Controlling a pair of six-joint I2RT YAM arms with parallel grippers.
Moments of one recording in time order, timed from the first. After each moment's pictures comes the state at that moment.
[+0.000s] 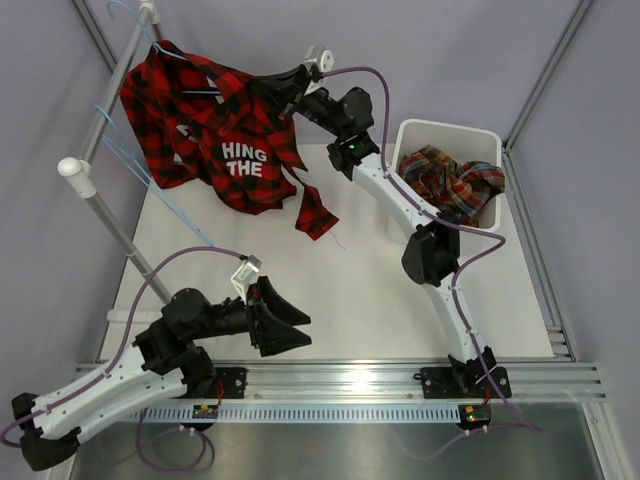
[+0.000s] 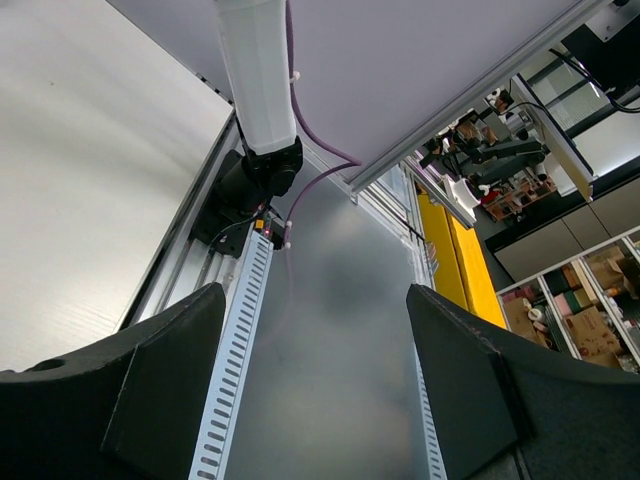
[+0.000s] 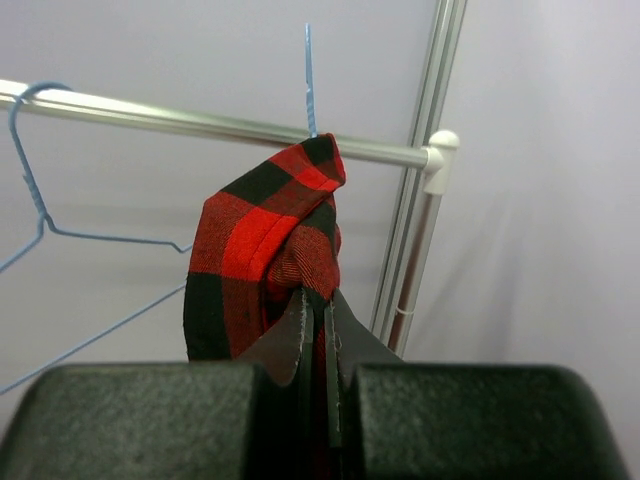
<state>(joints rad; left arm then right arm) -0.99 0.40 0.43 0.02 0.47 -0.80 0.62 2.39 2.45 0.67 -0.60 0.24</state>
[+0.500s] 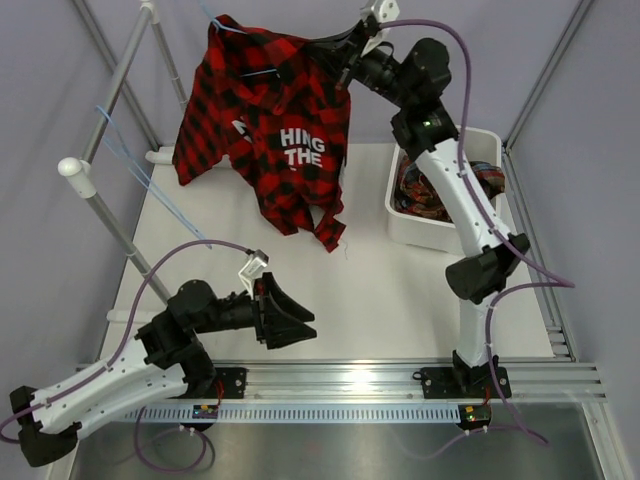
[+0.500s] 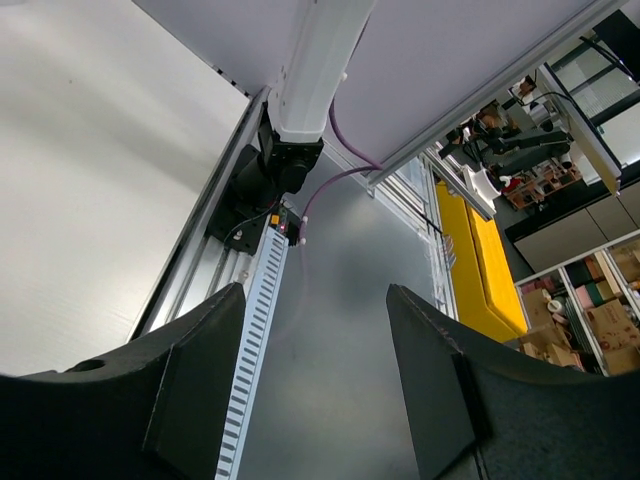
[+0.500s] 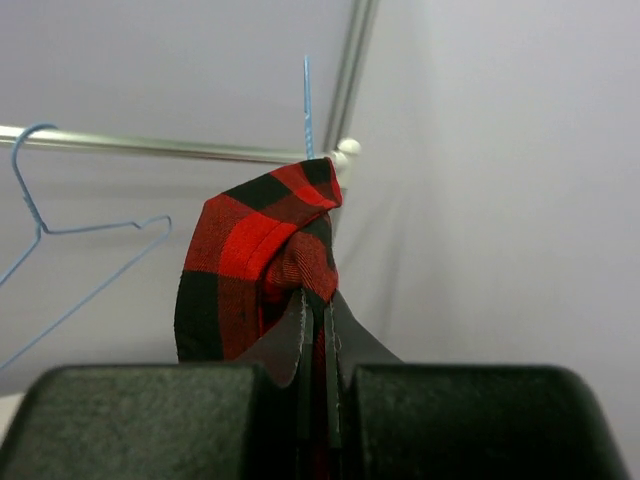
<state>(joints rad) -0.99 0.48 0.49 -0.01 0.47 -0.75 0.50 2.02 2.39 0.15 -0.61 0.05</state>
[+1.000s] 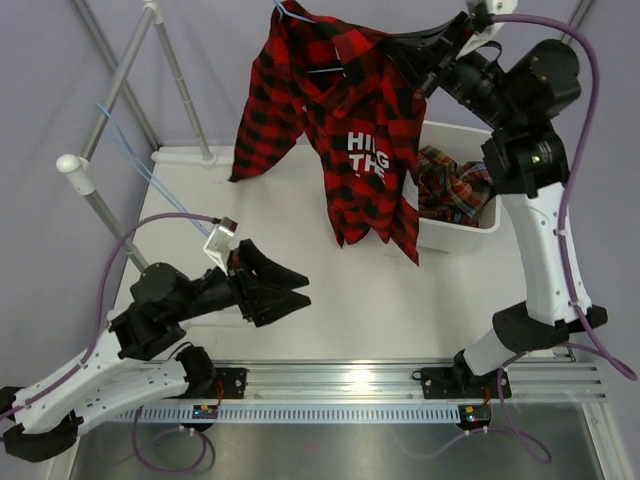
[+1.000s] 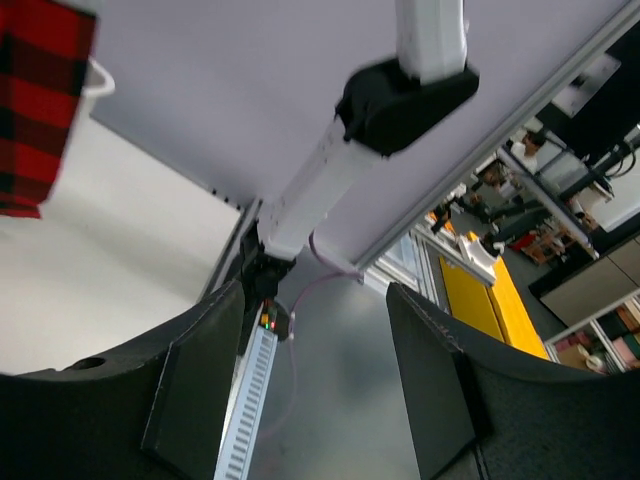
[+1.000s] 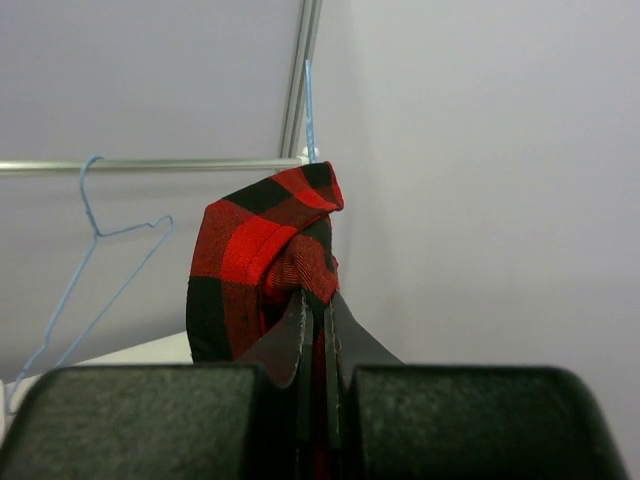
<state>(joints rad) -0.99 0.57 0.78 -0.04 0.37 -0.72 0.38 1.59 2.27 -0.23 -0.57 0.02</state>
